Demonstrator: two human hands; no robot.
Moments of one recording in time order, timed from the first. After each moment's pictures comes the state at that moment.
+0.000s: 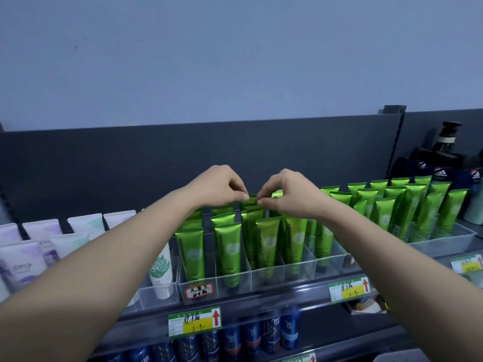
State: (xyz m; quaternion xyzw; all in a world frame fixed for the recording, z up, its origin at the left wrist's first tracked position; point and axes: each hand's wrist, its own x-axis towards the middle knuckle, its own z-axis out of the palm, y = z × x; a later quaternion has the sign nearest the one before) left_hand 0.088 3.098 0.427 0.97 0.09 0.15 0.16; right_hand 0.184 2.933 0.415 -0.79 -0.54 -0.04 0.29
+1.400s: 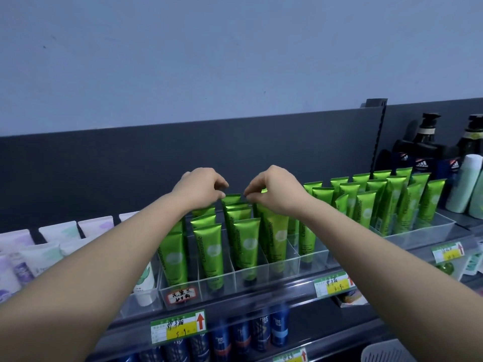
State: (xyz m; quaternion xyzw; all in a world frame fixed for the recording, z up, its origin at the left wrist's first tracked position) left_hand 0.113 3.103 0.413 0.97 0.17 0.16 0.07; right_hand 0.204 2.937 0.404 -0.82 -0.49 -0.09 0.29
